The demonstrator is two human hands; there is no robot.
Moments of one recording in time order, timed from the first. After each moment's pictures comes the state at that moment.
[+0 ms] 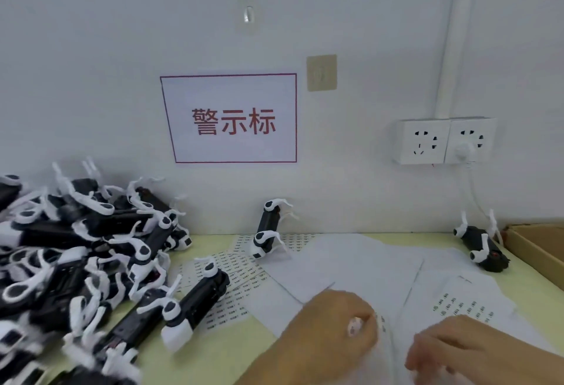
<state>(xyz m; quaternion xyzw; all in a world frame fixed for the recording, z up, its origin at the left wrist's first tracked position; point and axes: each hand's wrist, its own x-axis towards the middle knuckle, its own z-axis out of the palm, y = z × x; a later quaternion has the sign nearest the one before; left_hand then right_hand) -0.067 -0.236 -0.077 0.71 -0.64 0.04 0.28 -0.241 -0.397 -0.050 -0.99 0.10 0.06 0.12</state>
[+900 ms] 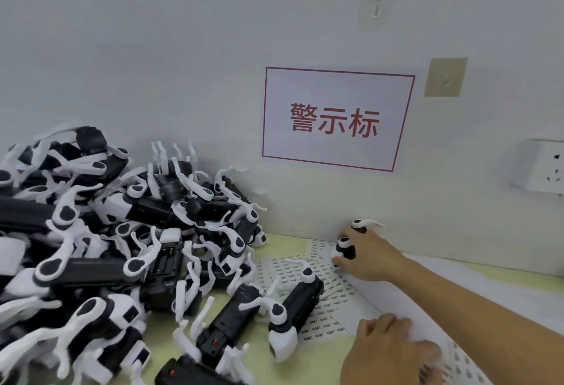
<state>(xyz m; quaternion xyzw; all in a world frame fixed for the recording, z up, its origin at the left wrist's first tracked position) -0.041 -0.184 -0.122 0.84 -0.52 0.04 0.13 0.056 -0.322 -0.061 -0.98 0.14 -0.03 0.12</state>
